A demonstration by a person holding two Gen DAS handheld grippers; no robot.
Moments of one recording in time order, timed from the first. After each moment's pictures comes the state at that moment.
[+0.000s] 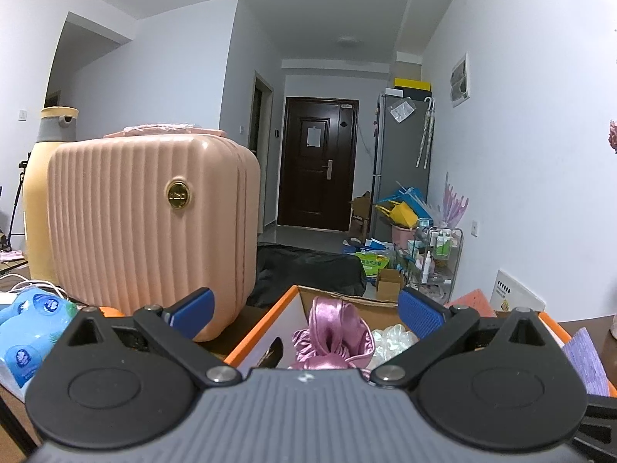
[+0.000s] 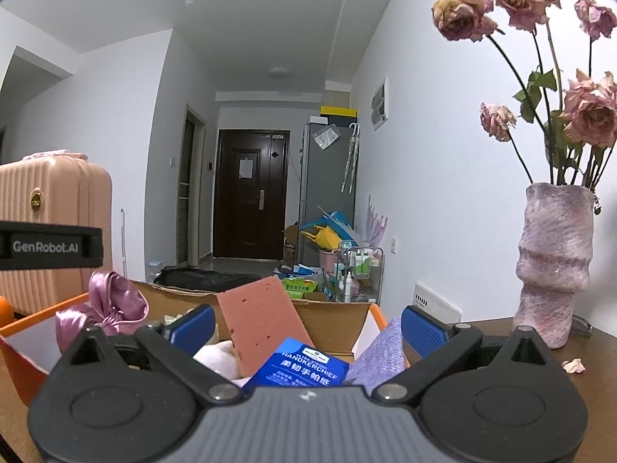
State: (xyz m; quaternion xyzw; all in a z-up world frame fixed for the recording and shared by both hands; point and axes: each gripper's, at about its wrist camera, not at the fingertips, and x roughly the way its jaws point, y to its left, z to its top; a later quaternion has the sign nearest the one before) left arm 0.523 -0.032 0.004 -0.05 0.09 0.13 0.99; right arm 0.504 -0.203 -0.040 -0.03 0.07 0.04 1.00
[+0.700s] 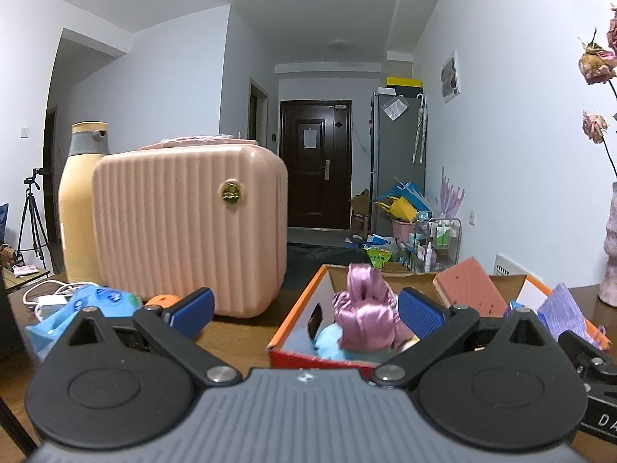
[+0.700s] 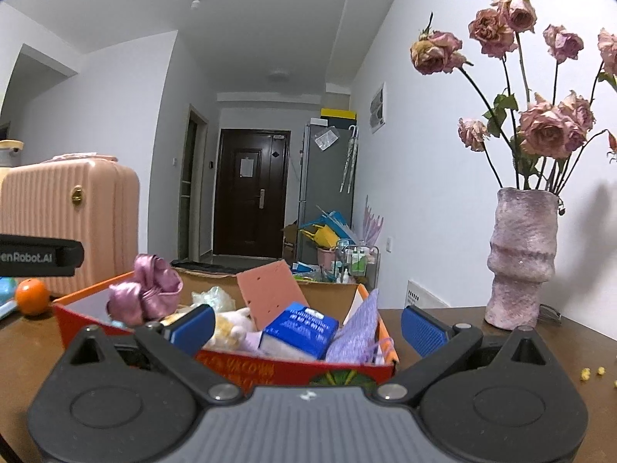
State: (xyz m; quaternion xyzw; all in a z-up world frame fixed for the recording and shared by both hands) left arm 0.427 -0.018 0.002 -0.02 0.09 0.13 0.99; right arm 0.416 -0.206 -0.036 -0.03 0.07 0.04 1.00
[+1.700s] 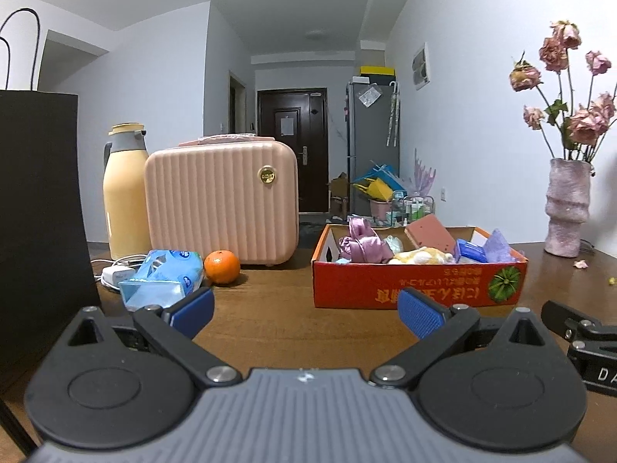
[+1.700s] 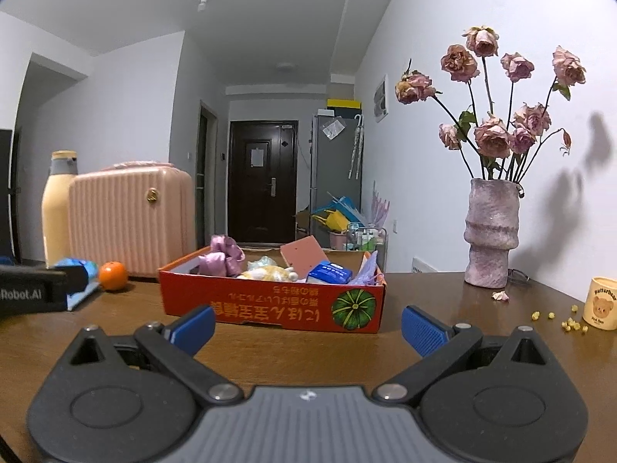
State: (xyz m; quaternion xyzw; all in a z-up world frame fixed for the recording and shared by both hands) left arm 0.243 -0.002 0.011 0.00 0.12 0.09 0.99; right arm 0.241 -0.197 -0.018 -0.01 0.10 0.05 0.99
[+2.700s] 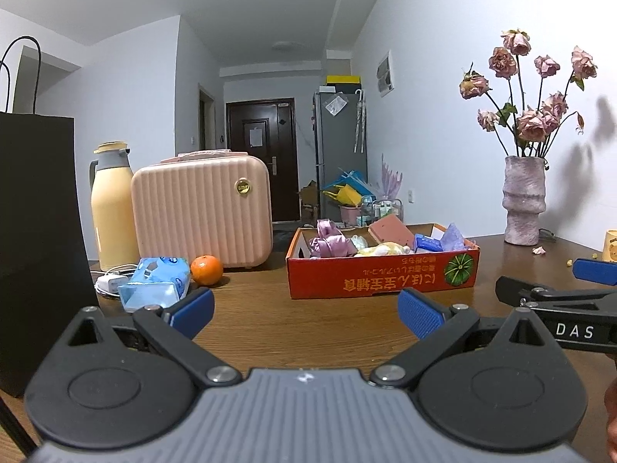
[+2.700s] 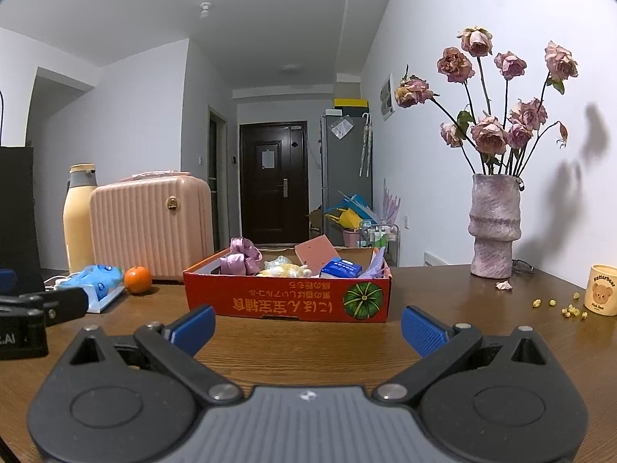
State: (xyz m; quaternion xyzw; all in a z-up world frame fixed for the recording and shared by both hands) left arm 0.183 -0.011 0.016 0.02 0.10 0.04 0.99; right arm 0.206 -0.205 -0.011 0.01 0.10 0.07 0.99
